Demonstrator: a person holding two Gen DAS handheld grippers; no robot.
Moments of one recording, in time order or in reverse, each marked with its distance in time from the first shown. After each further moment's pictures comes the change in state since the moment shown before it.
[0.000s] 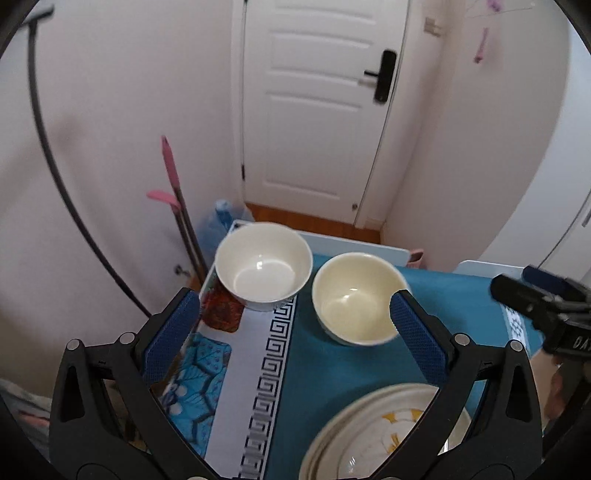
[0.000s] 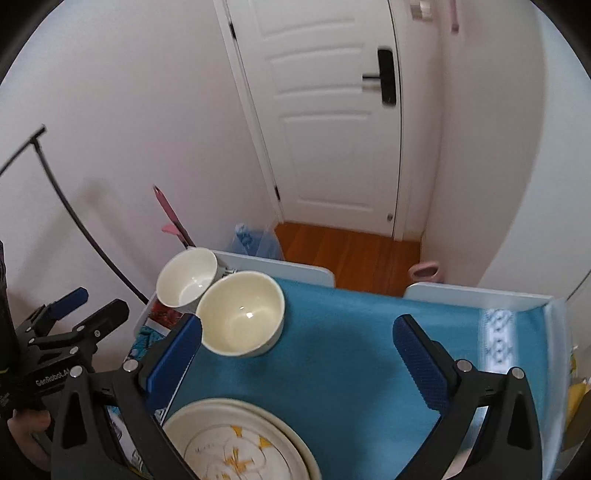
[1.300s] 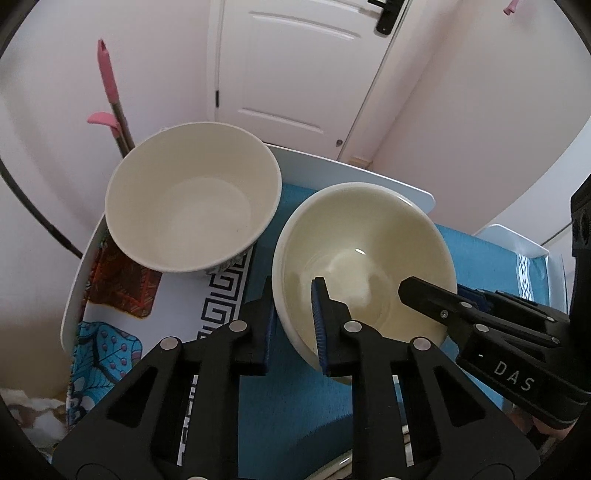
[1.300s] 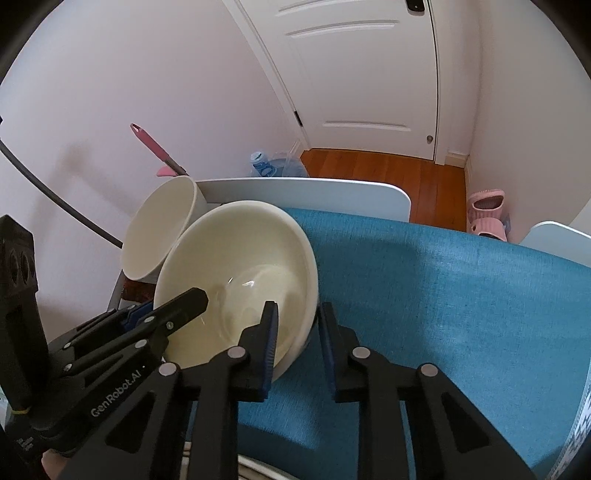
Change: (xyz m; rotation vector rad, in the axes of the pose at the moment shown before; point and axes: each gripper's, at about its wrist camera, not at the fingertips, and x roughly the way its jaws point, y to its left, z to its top) left arm 0.113 -0.019 -0.030 -0.039 0.258 -0.095; right arm 0.136 0.006 -0.018 0.059 0.265 0.139
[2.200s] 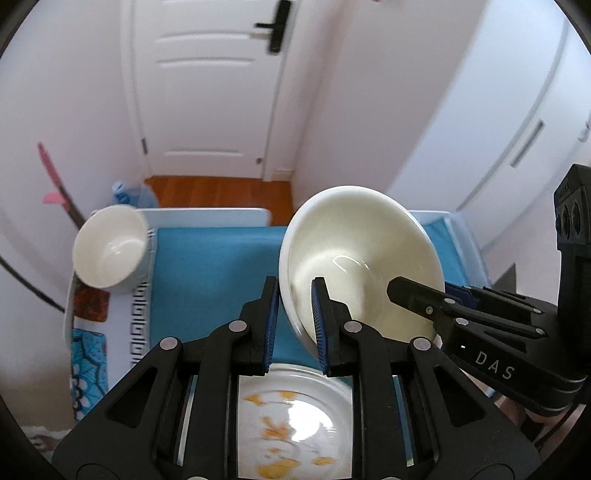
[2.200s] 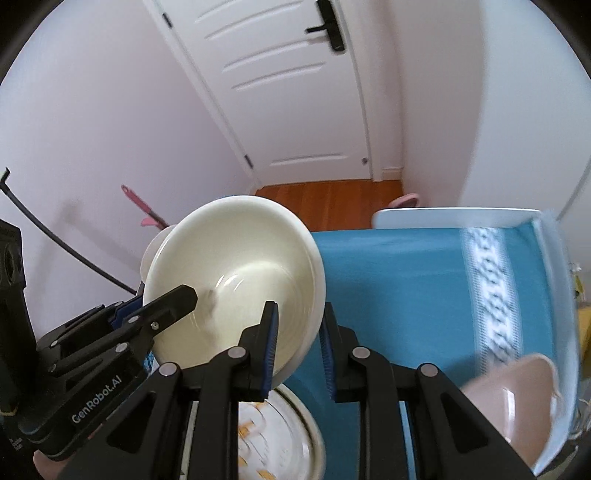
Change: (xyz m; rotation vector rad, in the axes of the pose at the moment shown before) left arm -0.121 -0.135 -0.007 0.259 -0.060 -0.190; right arm -0.161 -0.027 -0.050 0.168 -0.156 -0.148
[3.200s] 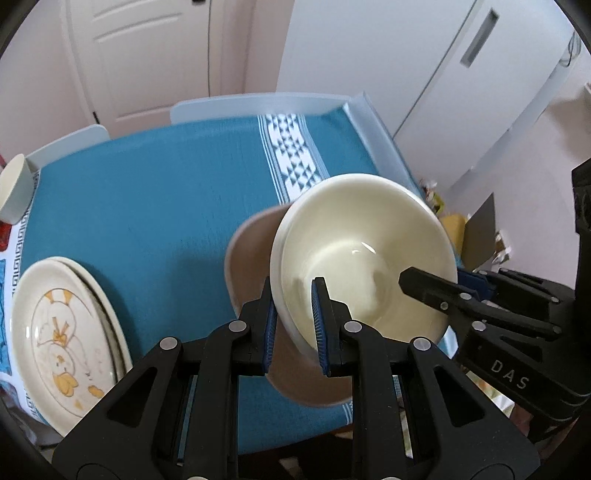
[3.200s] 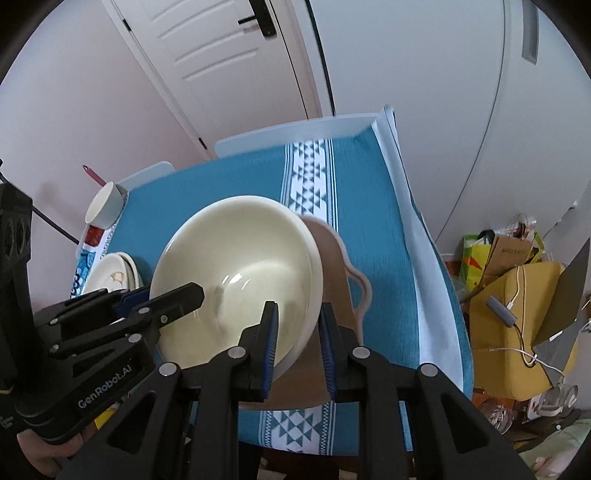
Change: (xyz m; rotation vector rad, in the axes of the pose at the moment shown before) left arm 0.067 -0.208 -0.106 0.078 0.212 -0.021; right arm -0.071 -0.200 -0.115 0.033 0.079 -0.068
